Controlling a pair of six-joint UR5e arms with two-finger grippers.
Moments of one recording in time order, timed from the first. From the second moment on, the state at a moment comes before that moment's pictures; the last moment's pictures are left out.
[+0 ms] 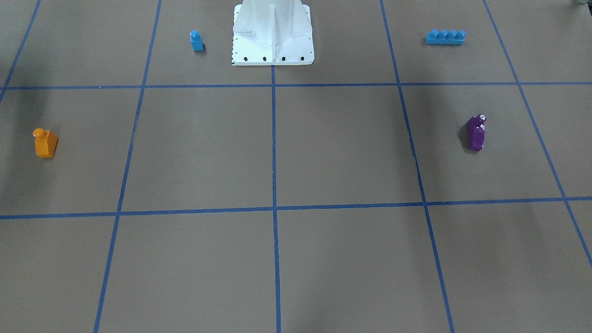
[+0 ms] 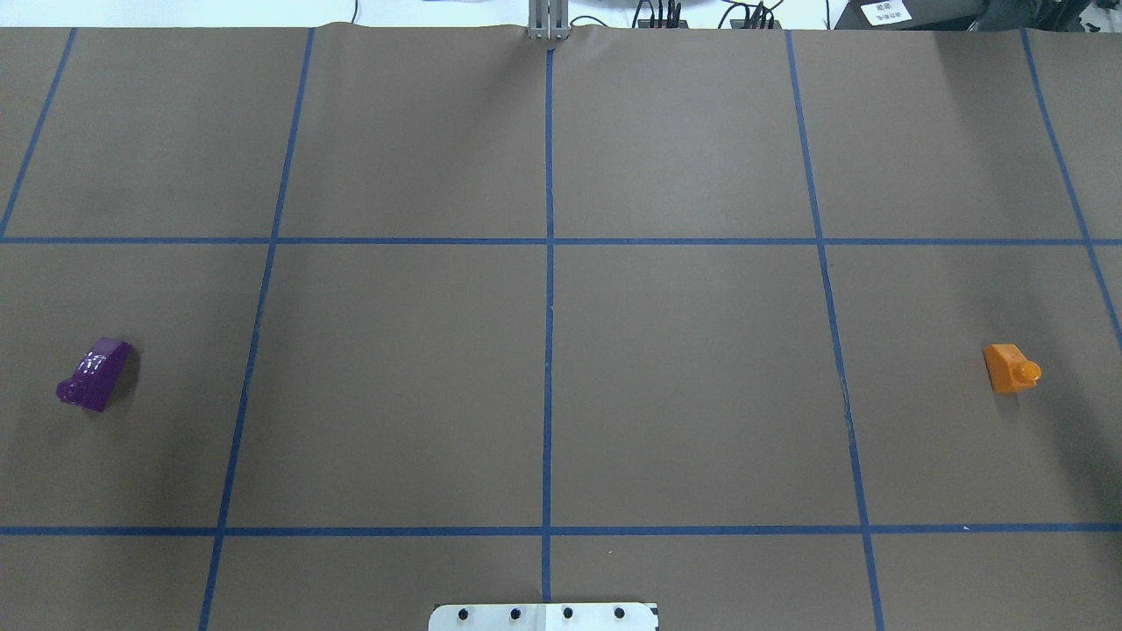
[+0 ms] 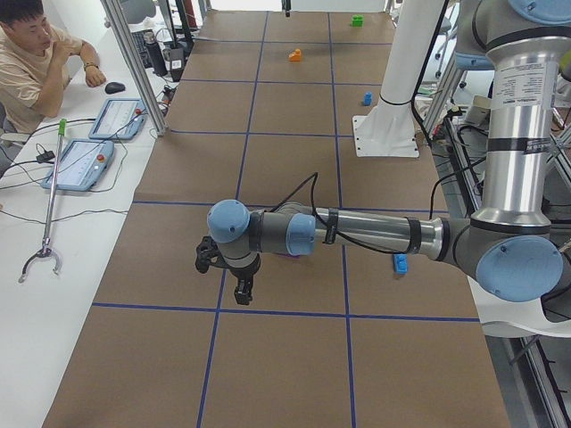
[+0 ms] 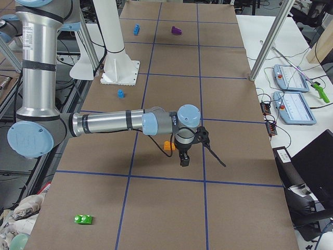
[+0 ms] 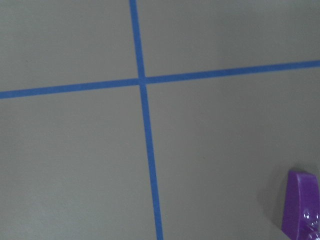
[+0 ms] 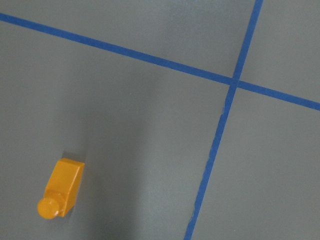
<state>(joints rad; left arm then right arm) -1.57 -1.59 -1.62 -1.49 -2.45 0.04 1.44 -1.66 1.78 -1.61 2.33 -0.10</state>
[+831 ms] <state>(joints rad) -1.59 -1.59 -1.63 -1.49 -2.49 0.05 1.44 -1.66 1.79 -1.61 2.33 -0.10</state>
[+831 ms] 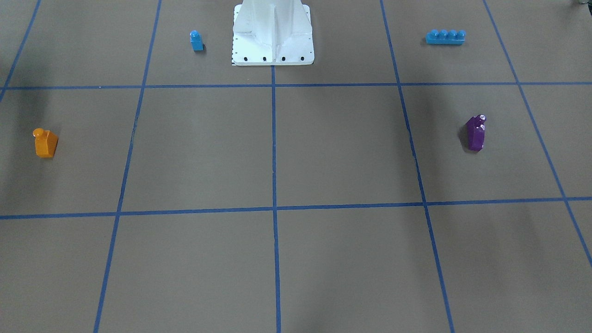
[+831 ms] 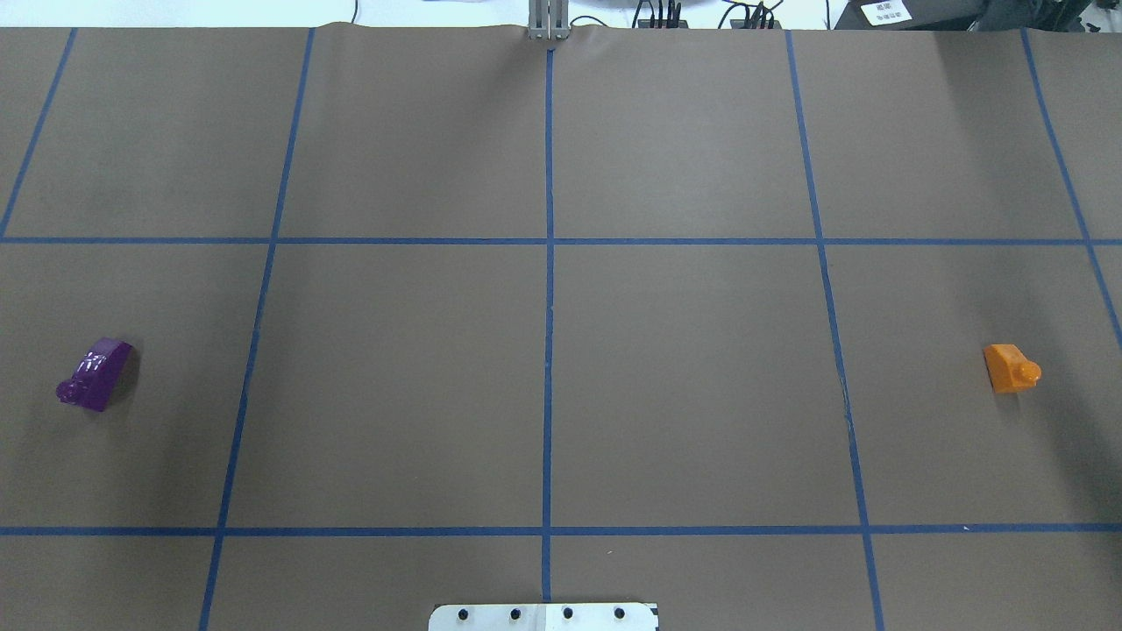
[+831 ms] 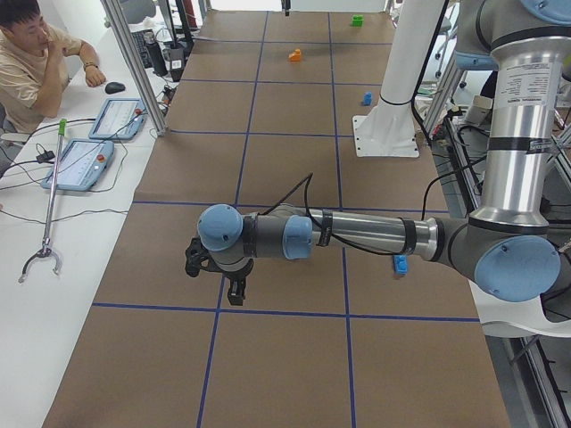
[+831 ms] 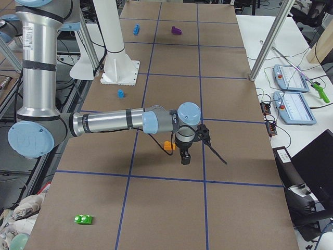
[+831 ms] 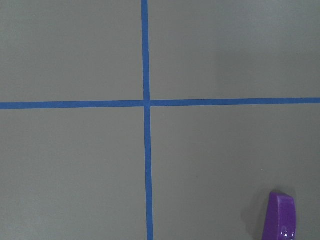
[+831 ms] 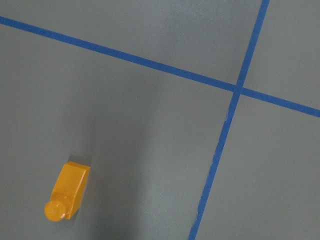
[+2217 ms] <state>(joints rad) -0.98 -1.57 -1.70 -1.82 -2.34 -0.36 1.43 -1.65 1.80 -1.59 2.36 -0.10</state>
